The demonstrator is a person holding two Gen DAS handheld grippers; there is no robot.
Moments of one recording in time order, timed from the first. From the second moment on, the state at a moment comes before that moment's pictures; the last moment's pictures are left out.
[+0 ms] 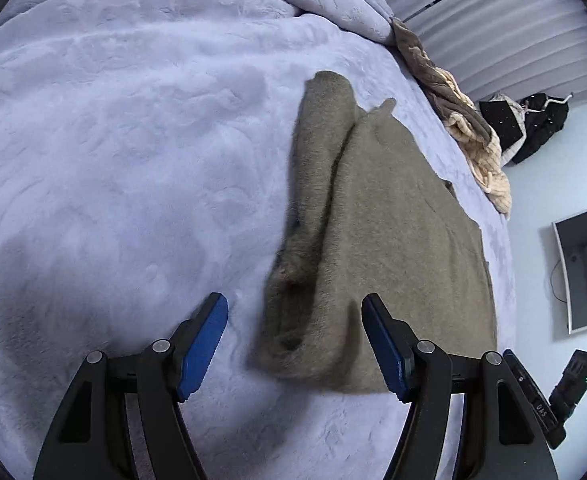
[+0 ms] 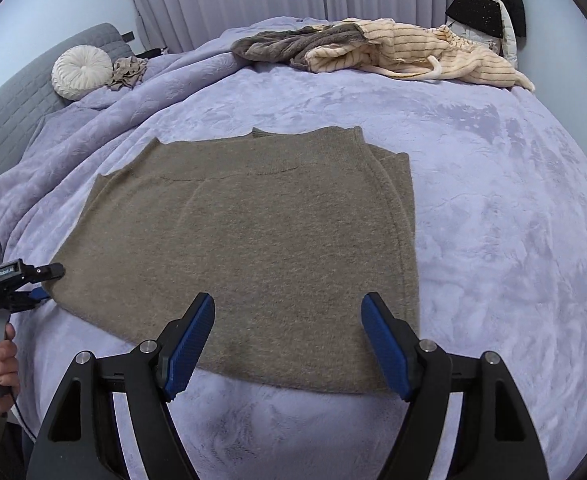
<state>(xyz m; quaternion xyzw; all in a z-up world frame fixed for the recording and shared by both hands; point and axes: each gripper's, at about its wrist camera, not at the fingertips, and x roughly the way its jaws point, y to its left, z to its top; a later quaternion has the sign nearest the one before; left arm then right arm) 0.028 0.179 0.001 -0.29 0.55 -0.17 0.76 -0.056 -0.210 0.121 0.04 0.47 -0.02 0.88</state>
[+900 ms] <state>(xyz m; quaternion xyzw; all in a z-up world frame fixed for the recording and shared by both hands) 0.043 0.120 0.018 -0.21 0.50 -0.20 0.82 0.224 0.016 0.046 0.04 0.64 0.09 0.77</state>
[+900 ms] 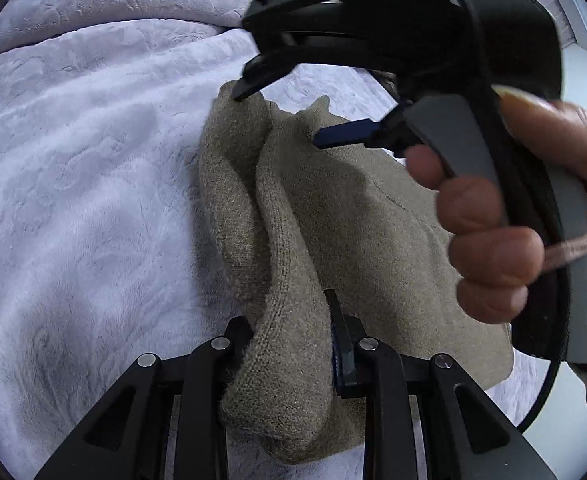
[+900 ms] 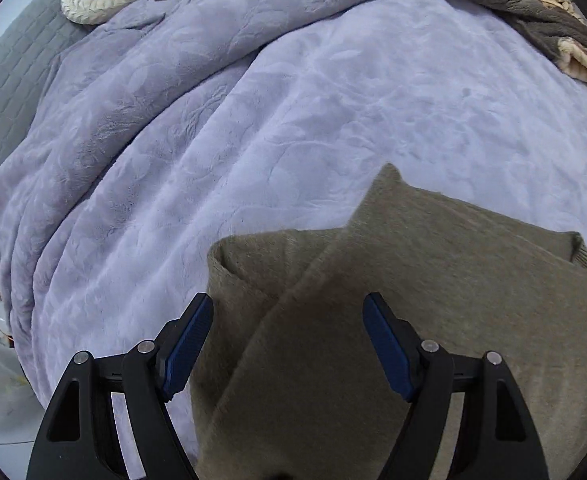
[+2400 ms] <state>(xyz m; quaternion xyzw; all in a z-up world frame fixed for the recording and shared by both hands) 0.002 0.001 0.096 -0.02 0.48 -0.20 0.85 0.191 -0.052 0.123 0.03 0.58 0.18 0.79</state>
